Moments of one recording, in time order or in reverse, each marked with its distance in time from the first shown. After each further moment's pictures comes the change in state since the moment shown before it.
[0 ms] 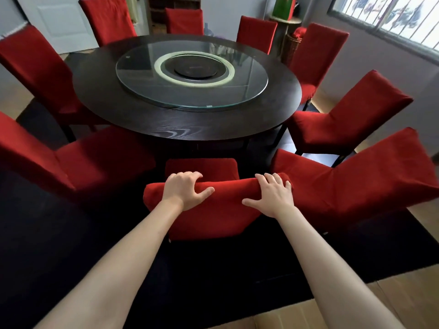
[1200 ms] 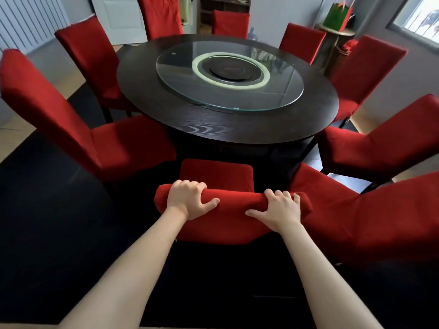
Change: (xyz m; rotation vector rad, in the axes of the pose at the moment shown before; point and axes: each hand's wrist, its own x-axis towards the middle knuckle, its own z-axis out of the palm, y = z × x) left_hand -0.028 0.025 0.014 0.131 -0.001 -0.139; right_hand 0.014 0.024 0.014 -0.091 0.010 -0.124
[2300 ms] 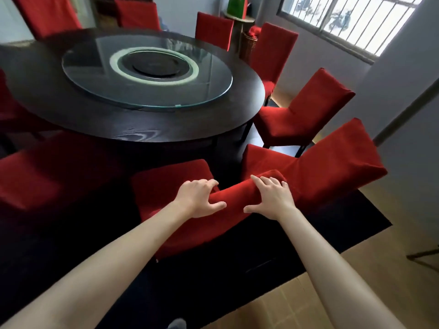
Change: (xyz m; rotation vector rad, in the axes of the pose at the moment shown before) left_hand 0.036 0.029 -0.015 -0.177 -0.211 0.491; right_hand -0.043 -0.006 -0.026 -0.017 -0.055 0.236
